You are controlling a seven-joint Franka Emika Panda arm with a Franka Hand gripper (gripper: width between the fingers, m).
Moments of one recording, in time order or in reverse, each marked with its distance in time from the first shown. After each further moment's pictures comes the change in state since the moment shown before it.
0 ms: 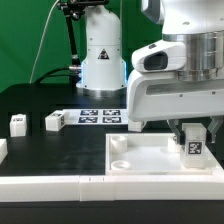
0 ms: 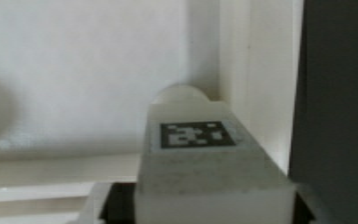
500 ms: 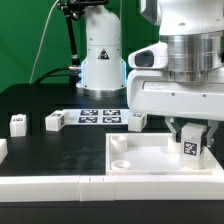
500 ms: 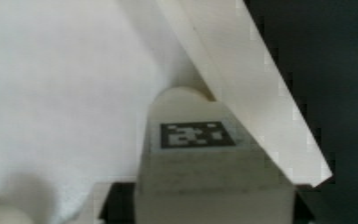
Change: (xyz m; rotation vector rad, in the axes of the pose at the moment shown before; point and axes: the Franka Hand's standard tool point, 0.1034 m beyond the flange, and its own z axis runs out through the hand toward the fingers) arm 0.000 0.001 0.002 0.008 0.014 0.570
